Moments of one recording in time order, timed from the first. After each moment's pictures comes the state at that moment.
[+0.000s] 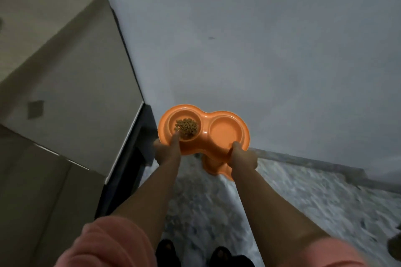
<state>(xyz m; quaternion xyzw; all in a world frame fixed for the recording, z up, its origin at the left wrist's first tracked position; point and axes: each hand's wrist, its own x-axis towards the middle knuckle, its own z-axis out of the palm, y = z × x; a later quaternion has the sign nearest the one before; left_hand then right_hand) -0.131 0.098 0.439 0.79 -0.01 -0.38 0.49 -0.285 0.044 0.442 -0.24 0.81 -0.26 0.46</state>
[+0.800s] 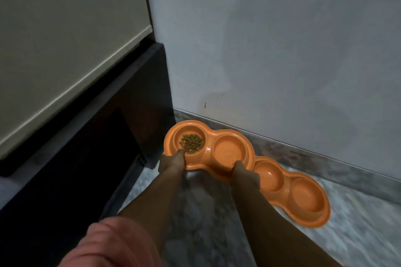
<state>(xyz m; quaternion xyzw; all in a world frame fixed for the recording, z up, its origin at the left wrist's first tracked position) -0.033 0.033 -0.013 0.81 0.06 -0.39 0.44 -0.190 -0.026 0.002 -0.25 0.78 -0.22 0.52</state>
